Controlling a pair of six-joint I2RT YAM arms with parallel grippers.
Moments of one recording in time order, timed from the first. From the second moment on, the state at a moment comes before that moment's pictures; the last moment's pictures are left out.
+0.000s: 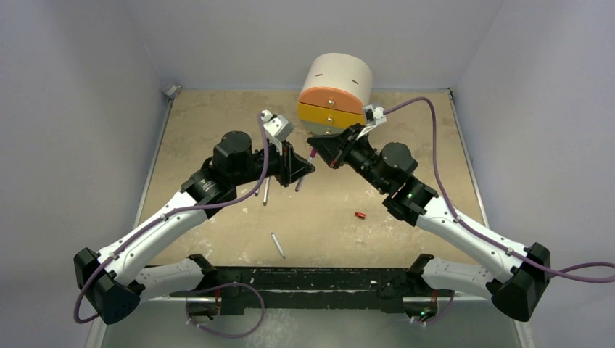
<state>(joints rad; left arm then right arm) -0.72 1.08 1.02 -0.11 0.36 -0.31 0.81 1.08 0.93 0.25 0.01 0.57</state>
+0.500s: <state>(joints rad) -0.72 1.10 1.09 -0.26 0.34 -0.28 0.84 1.09 0.88 0.32 0.03 0.58</state>
